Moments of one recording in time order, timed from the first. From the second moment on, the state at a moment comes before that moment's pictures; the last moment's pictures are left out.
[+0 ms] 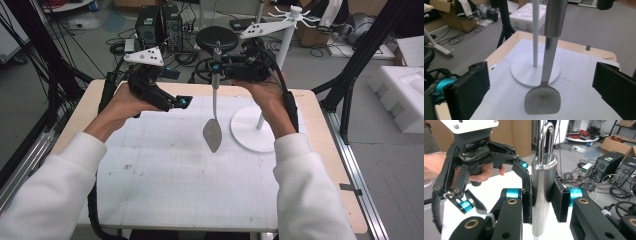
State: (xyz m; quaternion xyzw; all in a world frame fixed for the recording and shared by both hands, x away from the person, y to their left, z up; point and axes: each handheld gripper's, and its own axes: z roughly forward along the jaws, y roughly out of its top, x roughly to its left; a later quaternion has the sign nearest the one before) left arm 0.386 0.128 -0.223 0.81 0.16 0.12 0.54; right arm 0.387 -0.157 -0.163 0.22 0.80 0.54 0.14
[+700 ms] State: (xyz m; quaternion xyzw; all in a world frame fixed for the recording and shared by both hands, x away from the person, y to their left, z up) left arm 0.343 0.214 -0.268 0.79 0.19 0.15 0.57; right arm 0.371 -0.198 -0.156 0.19 0.80 0.55 0.14
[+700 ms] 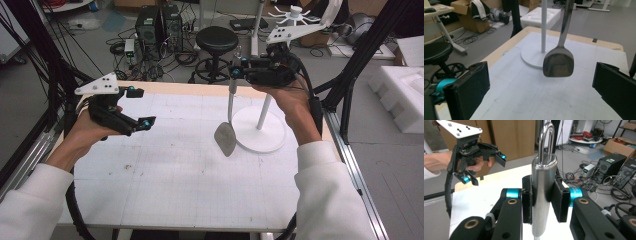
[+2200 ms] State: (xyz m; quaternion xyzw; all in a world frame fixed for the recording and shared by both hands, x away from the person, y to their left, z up) left arm 0.289 0.268 -0.380 0.78 0.22 0.13 0.58; right arm 0.397 -0.302 -0.138 0.22 0.80 0.54 0.14
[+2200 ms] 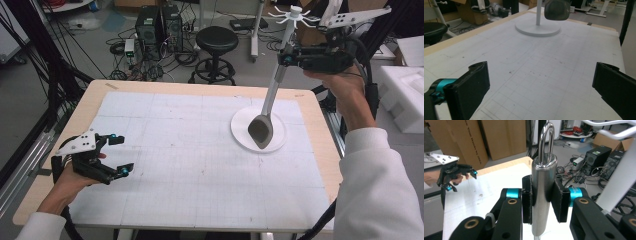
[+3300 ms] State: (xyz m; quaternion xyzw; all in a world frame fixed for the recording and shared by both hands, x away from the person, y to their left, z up) left arm 0.296 0.271 -0.384 0.78 0.23 0.12 0.57; right arm 0.428 -0.313 -0.138 0.24 0.79 0.55 0.13
